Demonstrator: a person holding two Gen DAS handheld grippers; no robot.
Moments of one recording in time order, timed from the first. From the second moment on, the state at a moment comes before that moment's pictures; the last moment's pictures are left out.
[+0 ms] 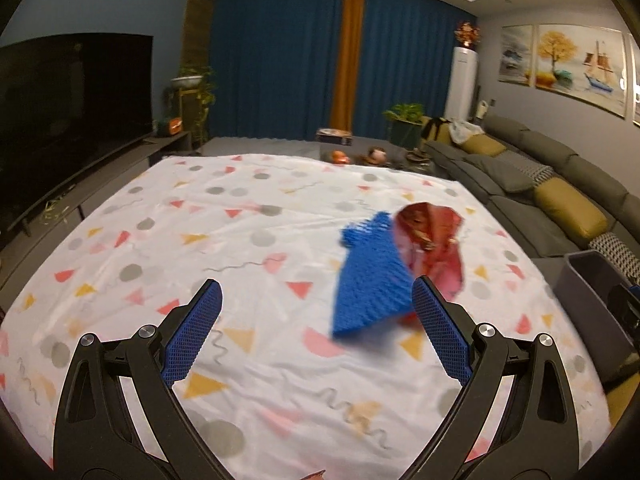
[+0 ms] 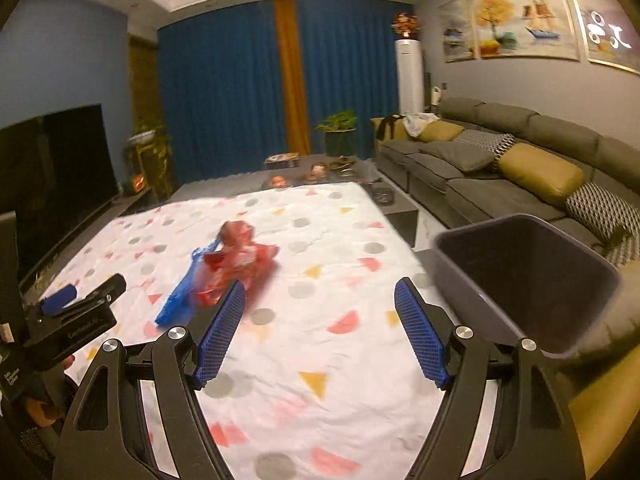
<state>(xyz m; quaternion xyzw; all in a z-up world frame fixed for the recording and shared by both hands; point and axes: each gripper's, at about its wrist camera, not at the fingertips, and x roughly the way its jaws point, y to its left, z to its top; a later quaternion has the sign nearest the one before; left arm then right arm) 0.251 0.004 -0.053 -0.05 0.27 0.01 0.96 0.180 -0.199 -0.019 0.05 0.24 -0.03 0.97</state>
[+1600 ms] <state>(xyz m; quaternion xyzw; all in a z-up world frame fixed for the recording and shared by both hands) 0.290 0.021 -0.069 -0.08 0.28 -0.05 0.95 0.298 -0.142 -0.064 0.04 0.30 0.01 0.95</state>
